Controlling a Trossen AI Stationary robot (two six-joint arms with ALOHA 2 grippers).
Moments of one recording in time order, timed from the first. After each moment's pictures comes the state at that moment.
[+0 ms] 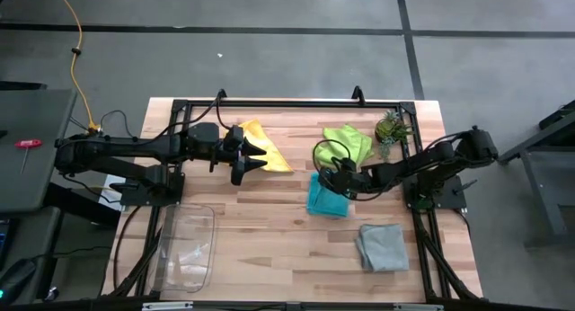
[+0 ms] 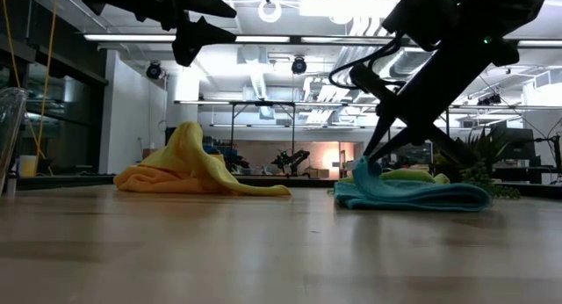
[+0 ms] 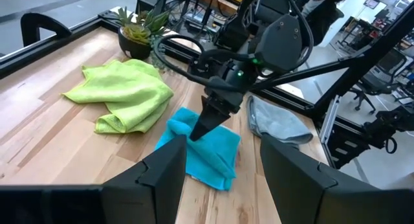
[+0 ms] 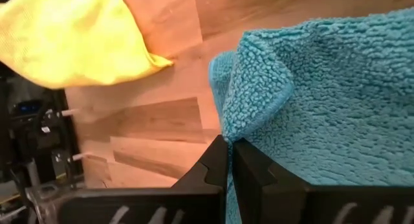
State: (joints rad) left arm 0.27 1.04 0.69 0.05 0.12 -0.36; right arm 0.12 1.49 0.62 0.04 0.31 1.82
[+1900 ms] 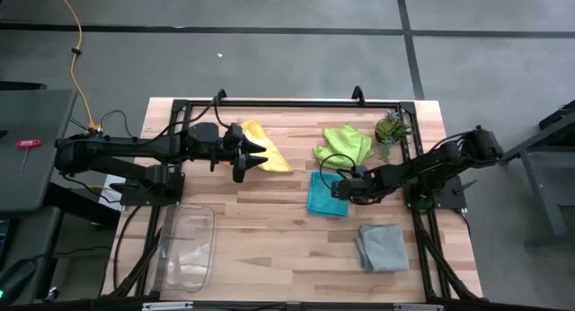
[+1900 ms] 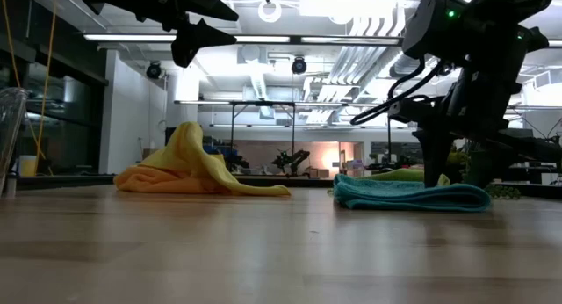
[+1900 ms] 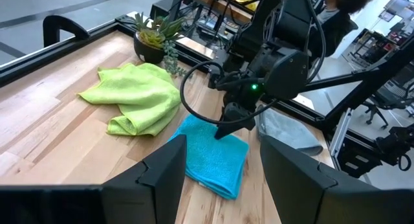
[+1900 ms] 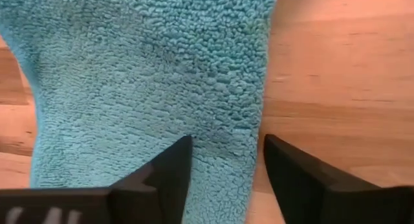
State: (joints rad) left arm 0.27 1.04 0.69 0.06 0.07 -0.39; right arm 0.16 1.48 0.62 -0.39 0.15 1.76
